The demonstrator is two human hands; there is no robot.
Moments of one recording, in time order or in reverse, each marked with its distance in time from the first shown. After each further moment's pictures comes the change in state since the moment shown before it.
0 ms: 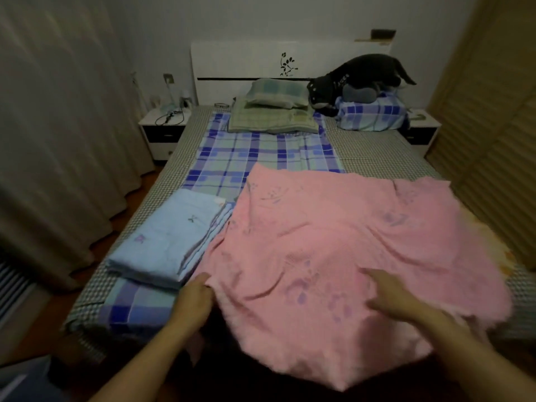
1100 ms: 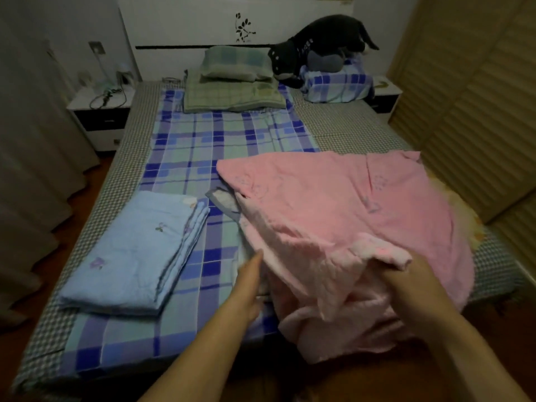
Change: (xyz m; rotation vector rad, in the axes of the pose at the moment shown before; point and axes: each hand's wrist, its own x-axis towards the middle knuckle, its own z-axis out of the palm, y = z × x) left_hand 0.095 0.115 0.068 -0.882 -0.433 -0.573; right_hand -0.034 -0.137 -0.100 1.049 0.394 -0.103
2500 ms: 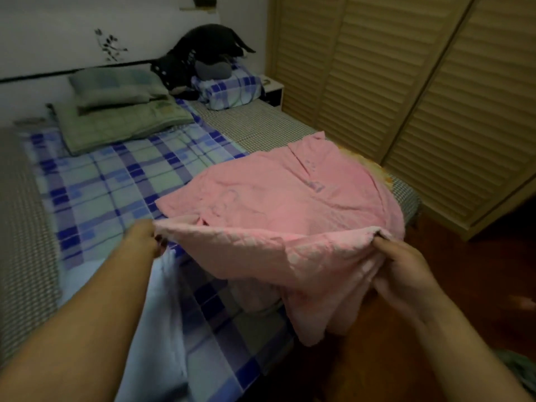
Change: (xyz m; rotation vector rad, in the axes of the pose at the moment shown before) left_hand 0.189 0.283 -0.168 -0.102 0.122 0.046; right_hand -0.012 -0.053 0.178 0.701 0.633 0.229
